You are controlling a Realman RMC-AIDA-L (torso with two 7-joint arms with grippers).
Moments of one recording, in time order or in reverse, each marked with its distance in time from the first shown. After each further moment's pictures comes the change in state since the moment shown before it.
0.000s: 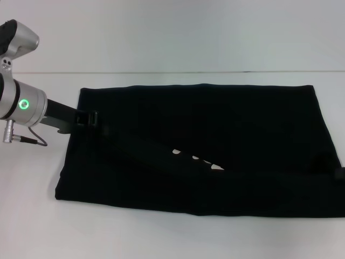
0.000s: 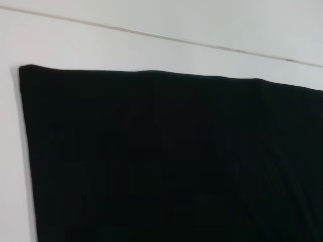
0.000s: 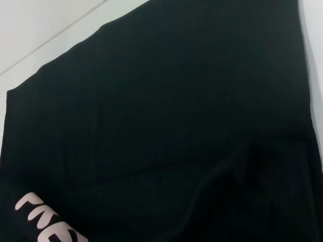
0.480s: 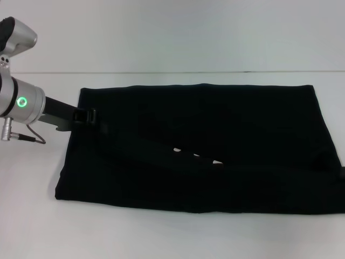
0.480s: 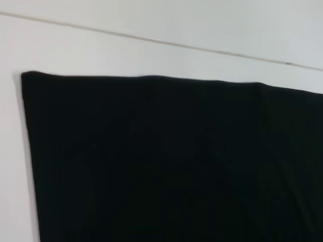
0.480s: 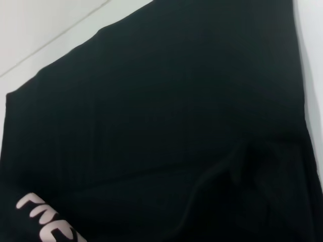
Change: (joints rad) left arm 0.002 0.001 -0.002 0.014 -0.001 0.004 0.000; right arm -0.007 -0.003 0.009 -0.013 0.006 -0.006 -0.002
